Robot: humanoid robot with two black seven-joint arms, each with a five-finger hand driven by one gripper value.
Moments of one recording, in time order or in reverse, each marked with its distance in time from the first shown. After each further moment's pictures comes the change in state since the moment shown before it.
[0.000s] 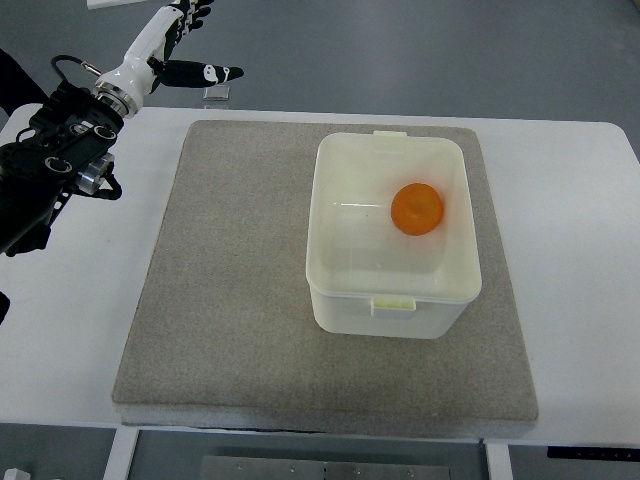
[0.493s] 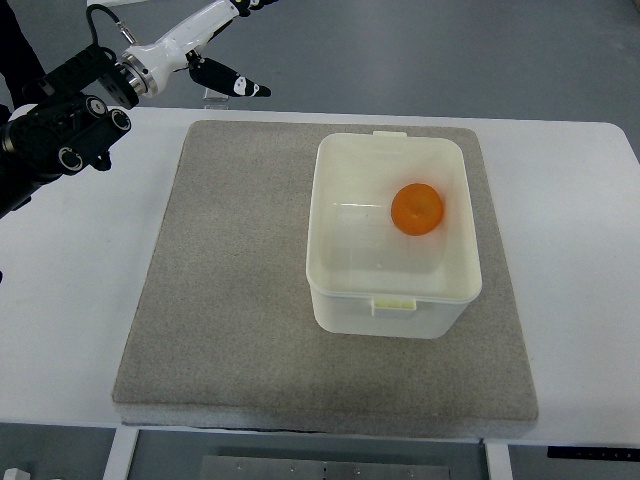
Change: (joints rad) left arm -0.076 0.043 -0.001 -0.100 0.439 0.027 0.000; right arm 0.000 0.000 0.000 0.001 0.000 0.000 0.000
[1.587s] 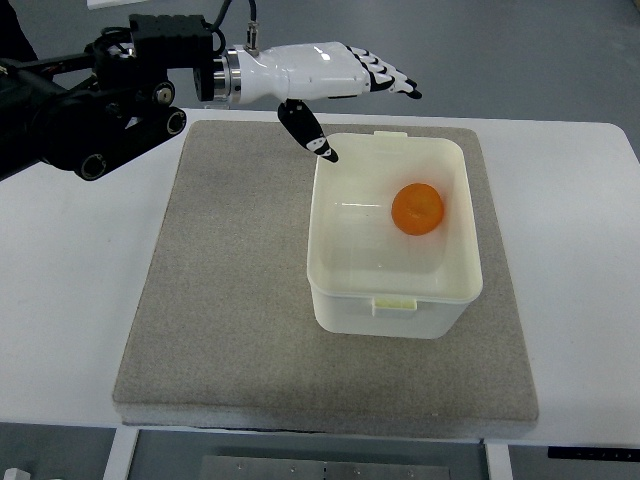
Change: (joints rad) left arm -0.184 0.058 0.056 -0.399 0.607 -0.075 0.000; right arm 0.000 0.000 0.000 -0.001 -0.001 0.000 0.000
